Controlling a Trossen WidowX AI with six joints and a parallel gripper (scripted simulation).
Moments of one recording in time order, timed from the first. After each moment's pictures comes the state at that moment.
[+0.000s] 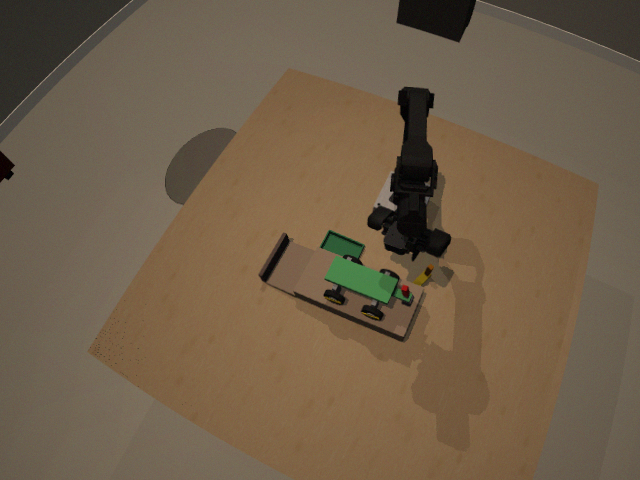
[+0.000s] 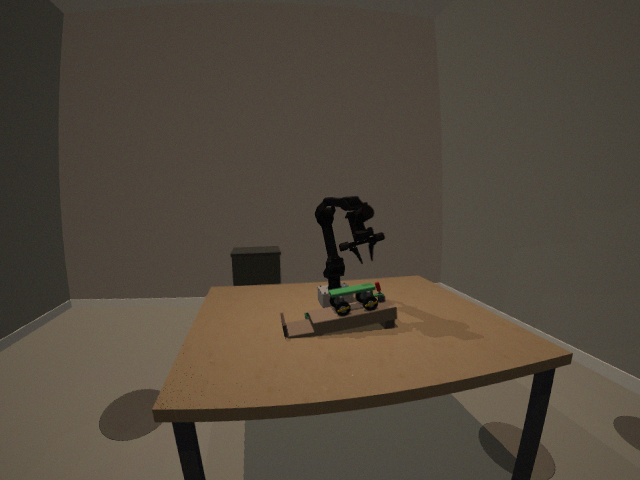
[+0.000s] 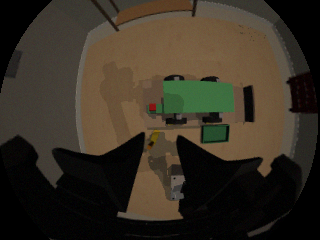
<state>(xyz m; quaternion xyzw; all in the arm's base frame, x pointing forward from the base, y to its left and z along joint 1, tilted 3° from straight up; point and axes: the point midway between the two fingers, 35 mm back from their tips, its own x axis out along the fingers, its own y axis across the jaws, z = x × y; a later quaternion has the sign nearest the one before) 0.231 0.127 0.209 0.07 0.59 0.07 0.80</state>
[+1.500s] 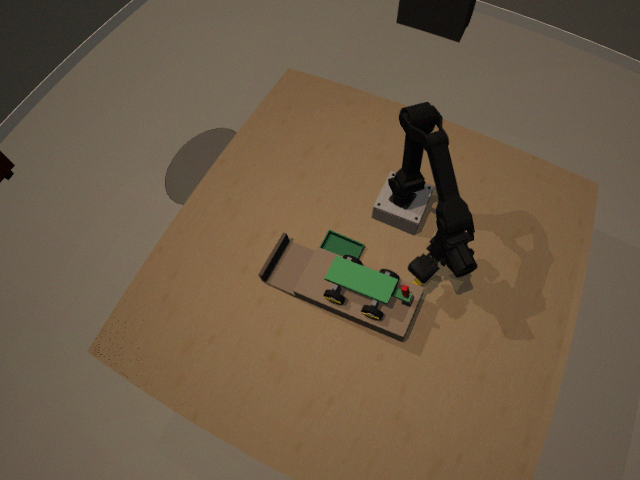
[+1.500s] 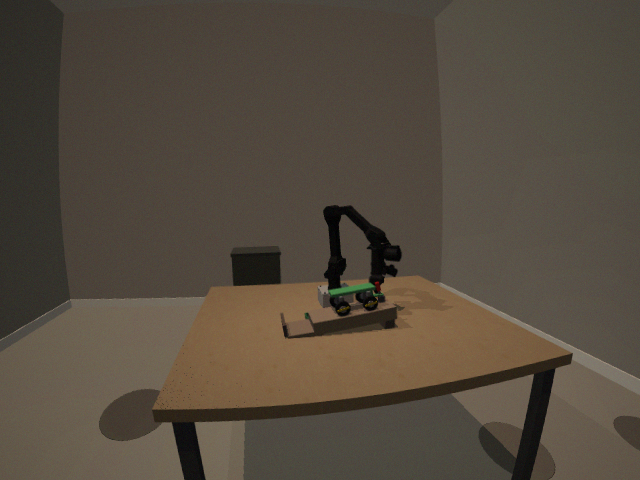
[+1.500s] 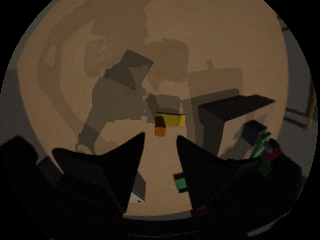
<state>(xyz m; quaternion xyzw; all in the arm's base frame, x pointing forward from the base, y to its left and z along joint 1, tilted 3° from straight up) 0.146 0.189 0.041 -0.46 0.55 0.43 0.56</state>
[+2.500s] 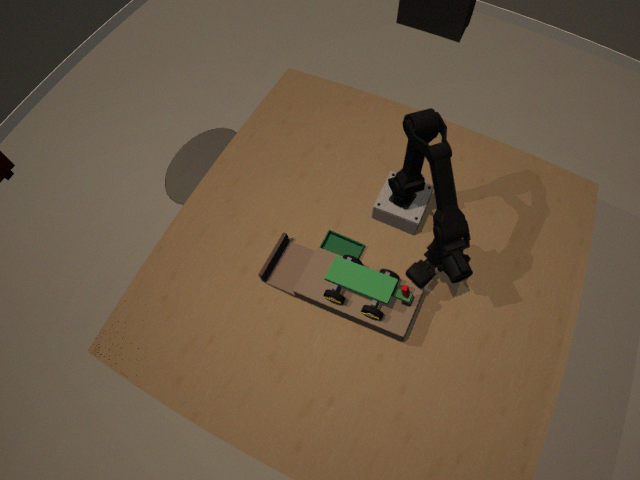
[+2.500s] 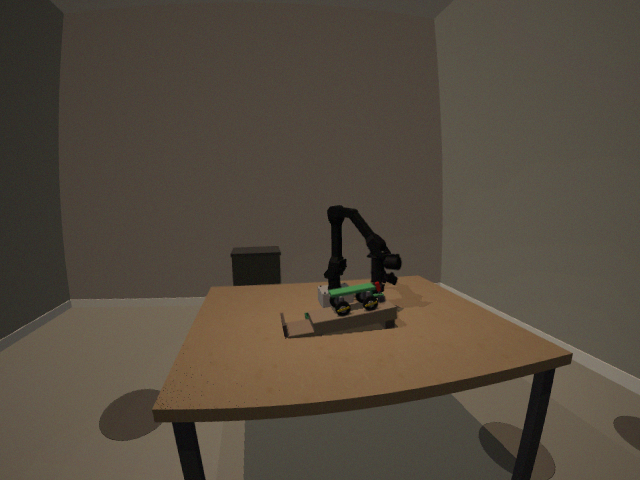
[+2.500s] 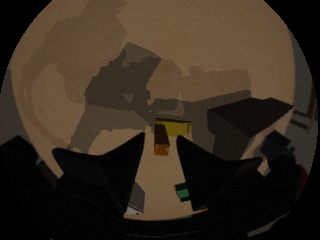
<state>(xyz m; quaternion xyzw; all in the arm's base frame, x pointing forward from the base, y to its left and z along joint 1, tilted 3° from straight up) 0.148 0.188 0.004 -0.46 0.55 0.43 0.56</state>
